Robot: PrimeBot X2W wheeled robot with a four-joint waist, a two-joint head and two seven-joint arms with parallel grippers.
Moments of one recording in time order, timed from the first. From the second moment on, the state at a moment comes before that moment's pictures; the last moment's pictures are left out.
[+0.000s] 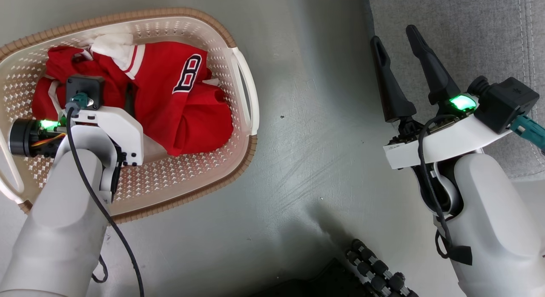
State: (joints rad) left arm -0.79 0.16 -0.27 0.69 -0.23 0.12 0.06; right arm -0.52 -0.05 0.18 0.06 0.29 0.12 -0.26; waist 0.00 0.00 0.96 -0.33
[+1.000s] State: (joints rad) left arm -0.83 0.14 -0.28 0.75 -0.23 0.12 0.03; right arm -0.54 -0.05 0.20 0.06 0.30 0.12 -0.26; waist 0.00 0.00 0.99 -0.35
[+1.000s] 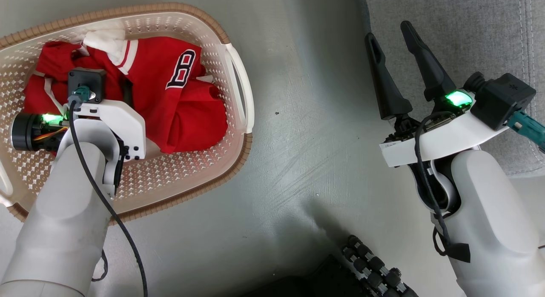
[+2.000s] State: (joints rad) left arm -0.82 0.12 -0.25 0.73 -0.29 0.07 -0.11; right arm -0.57 -0.05 0.16 0.09 0.32 0.12 -0.26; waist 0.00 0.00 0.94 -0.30
